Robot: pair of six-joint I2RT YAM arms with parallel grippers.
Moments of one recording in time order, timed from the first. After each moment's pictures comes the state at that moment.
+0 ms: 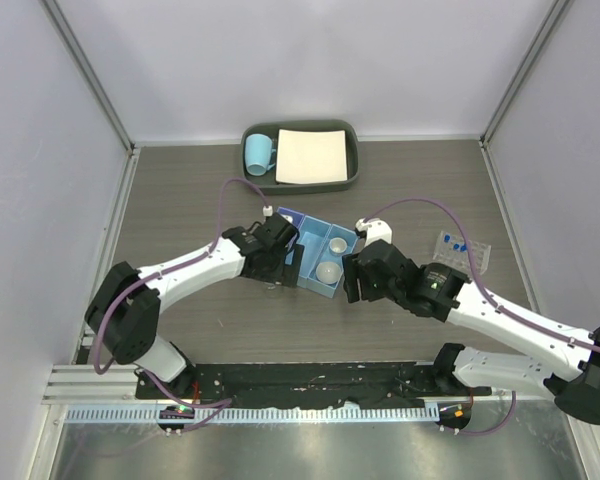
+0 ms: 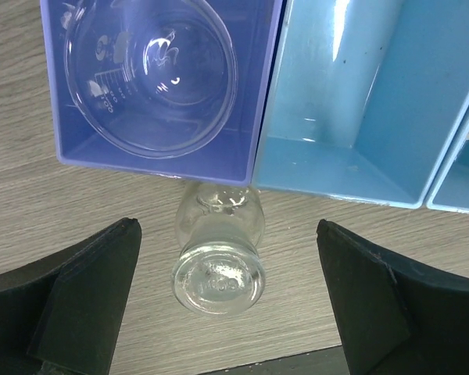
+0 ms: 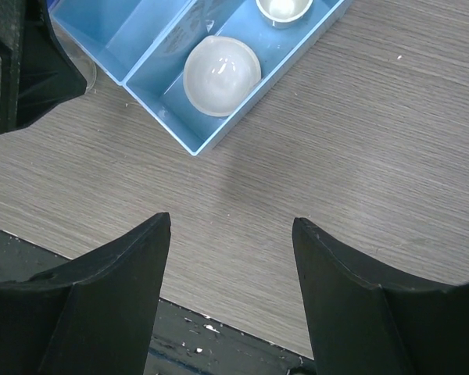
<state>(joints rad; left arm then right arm) -0.78 1.55 1.06 -0.67 -0.18 -0.50 0.95 1.01 0.88 -0.70 0.33 0.53</state>
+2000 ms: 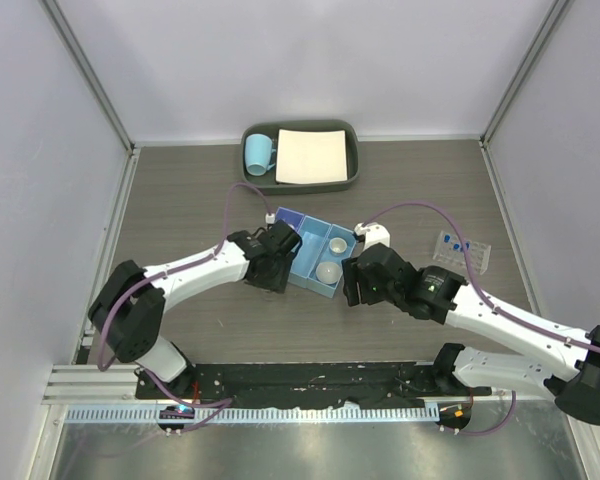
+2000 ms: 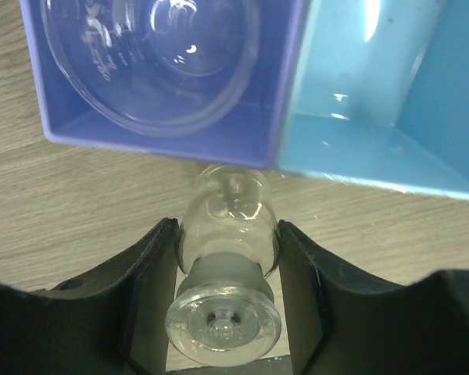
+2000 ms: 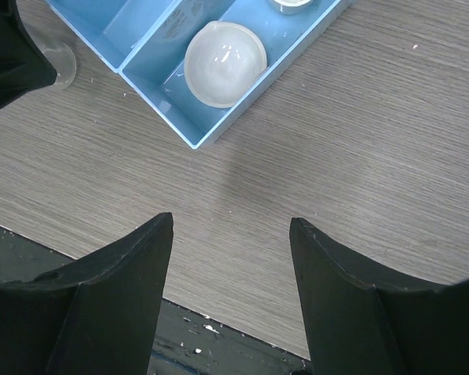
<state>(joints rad) -0.79 1.57 1.03 -0.69 -0.21 -0.48 0.95 1.01 0.83 -0.66 0.31 0.53</state>
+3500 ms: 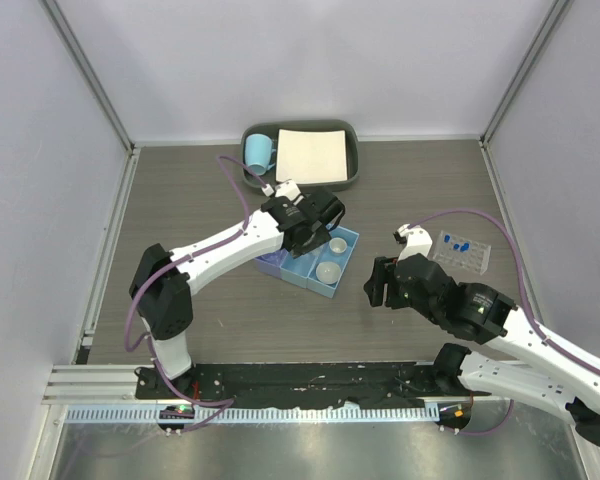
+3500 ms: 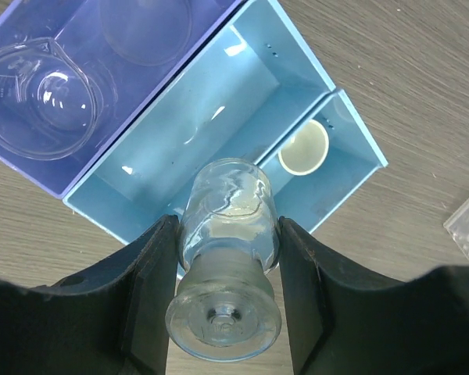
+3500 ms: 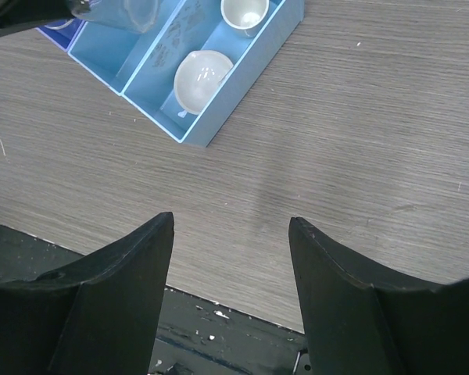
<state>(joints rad) -0.90 1.79 1.59 -0.91 -0.44 -1.26 0.95 0.74 0.82 -0.80 0.40 0.65</state>
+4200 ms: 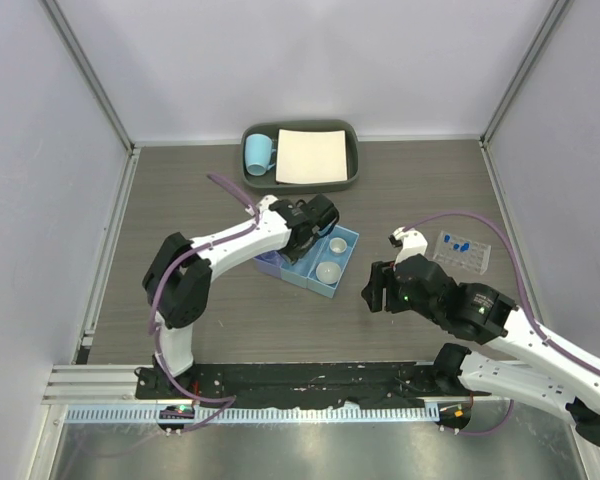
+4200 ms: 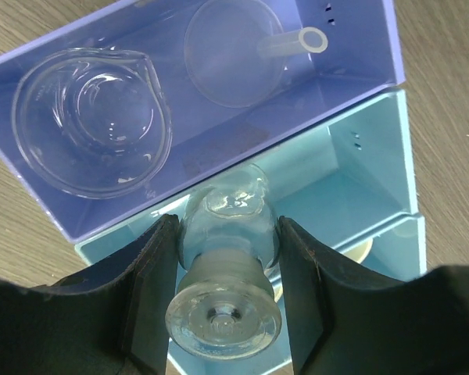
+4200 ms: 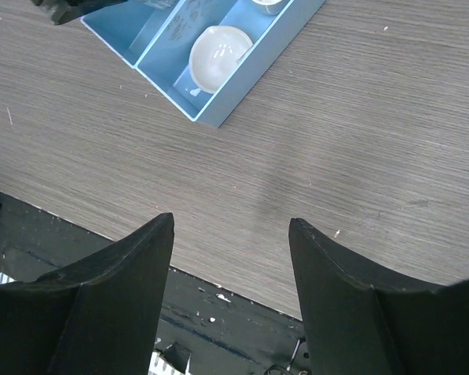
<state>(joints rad) -0.84 1.87 1.51 -0.92 -0.50 -1.62 0.95 0.73 0.82 -0.81 0.32 0.62</state>
